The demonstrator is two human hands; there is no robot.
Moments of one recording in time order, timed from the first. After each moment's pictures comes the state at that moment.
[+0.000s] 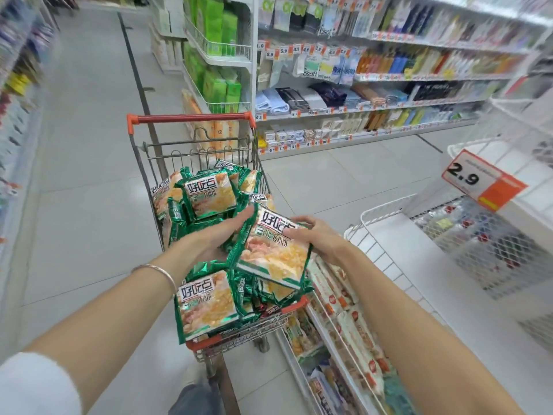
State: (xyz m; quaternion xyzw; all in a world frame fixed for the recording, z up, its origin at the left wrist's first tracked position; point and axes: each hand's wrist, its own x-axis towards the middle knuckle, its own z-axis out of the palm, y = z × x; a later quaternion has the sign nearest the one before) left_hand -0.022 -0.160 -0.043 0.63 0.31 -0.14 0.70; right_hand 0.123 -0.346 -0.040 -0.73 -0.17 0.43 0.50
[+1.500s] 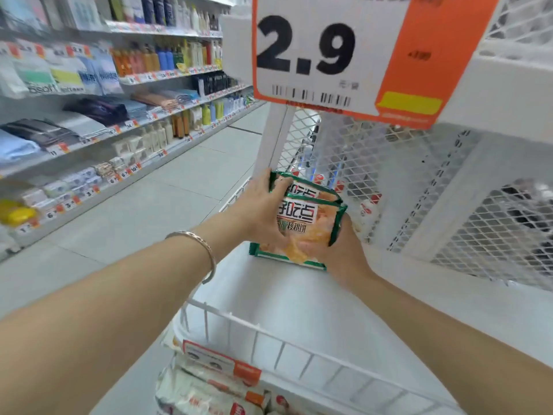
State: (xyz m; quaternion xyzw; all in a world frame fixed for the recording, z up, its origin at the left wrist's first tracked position) left_hand 0.433 -0.424 -0.137 0.93 -0.32 0.07 0.15; right_hand 0.358 -0.610 -0.191 -0.80 0.05 -0.10 0.59
